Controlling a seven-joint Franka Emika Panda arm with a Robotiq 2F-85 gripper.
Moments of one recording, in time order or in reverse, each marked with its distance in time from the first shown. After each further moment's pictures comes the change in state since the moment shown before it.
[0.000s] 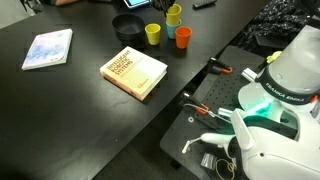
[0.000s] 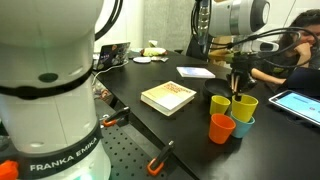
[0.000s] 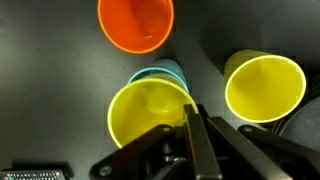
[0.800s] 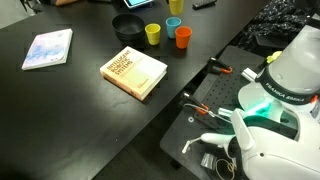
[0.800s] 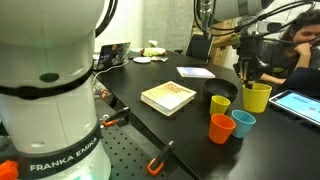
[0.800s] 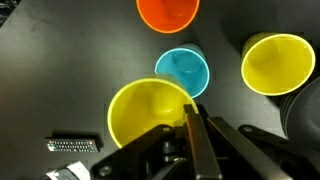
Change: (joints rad) arm 0.009 -0.088 0.000 0.035 -0.136 -0.151 0.086
